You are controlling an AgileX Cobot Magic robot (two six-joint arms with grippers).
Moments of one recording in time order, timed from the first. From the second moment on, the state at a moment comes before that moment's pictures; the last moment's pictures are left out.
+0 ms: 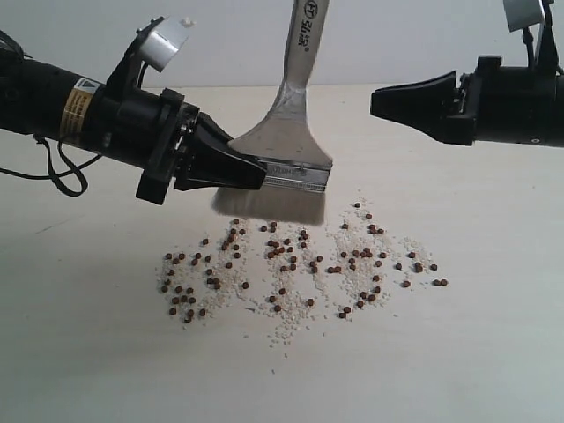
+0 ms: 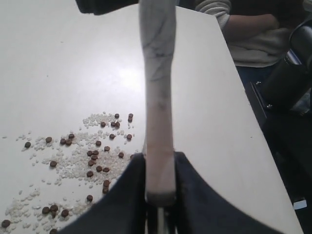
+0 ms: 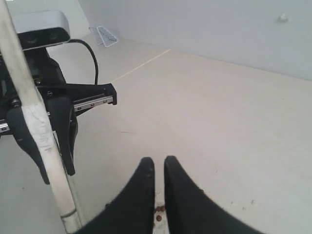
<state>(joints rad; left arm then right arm) -0.31 1.87 -1.09 1.76 -1.21 -1.26 -0.04 1.72 -0.79 1.72 1.20 -2.05</state>
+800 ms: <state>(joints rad) -0.28 1.95 -1.09 1.76 -1.21 -1.24 0.09 1.71 -0.85 1.69 1.21 -2.00</state>
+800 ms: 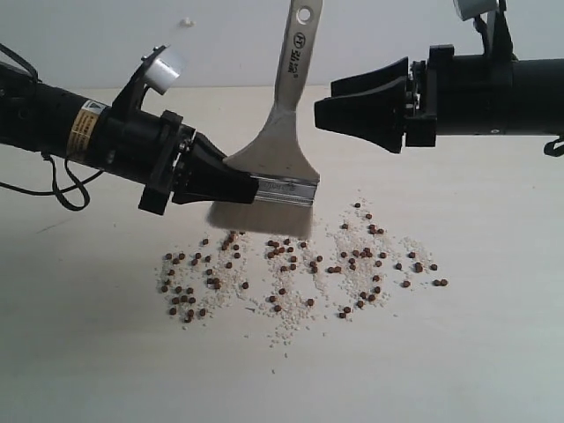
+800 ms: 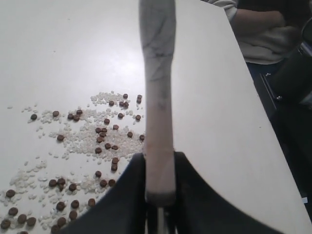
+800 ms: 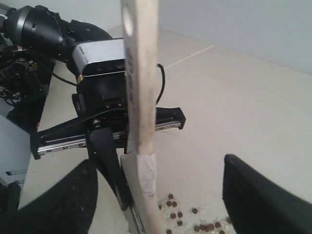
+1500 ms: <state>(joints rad) -0.27 1.97 -1.09 1.76 -1.21 -1.21 0.18 1.71 -0.98 1.74 1.21 -2.05</state>
